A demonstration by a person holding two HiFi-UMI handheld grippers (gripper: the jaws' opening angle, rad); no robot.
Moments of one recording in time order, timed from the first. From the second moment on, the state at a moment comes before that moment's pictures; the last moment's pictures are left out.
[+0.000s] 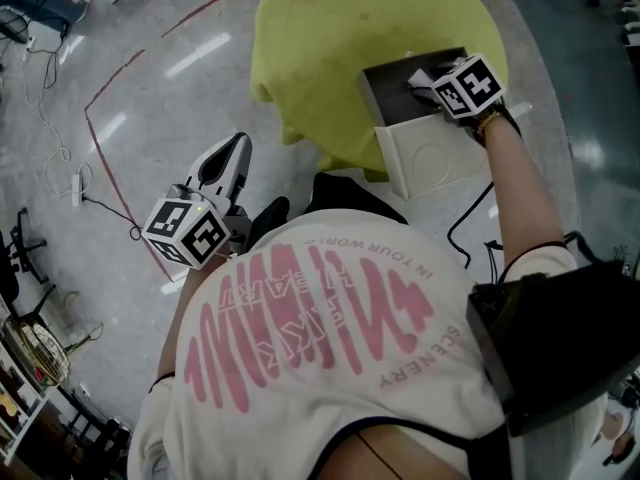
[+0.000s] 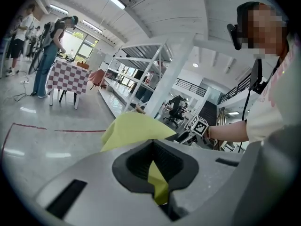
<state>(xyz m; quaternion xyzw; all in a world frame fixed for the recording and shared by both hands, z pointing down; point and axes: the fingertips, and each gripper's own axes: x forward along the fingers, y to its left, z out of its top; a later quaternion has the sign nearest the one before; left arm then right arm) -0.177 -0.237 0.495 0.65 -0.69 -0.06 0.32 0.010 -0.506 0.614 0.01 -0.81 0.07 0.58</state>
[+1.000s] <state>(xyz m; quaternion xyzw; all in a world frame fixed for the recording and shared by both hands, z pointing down) -0.147 -0.324 0.365 0.75 -0.60 -0.16 0.23 0.042 -0.497 0.444 0.25 -0.91 0.24 0.22</state>
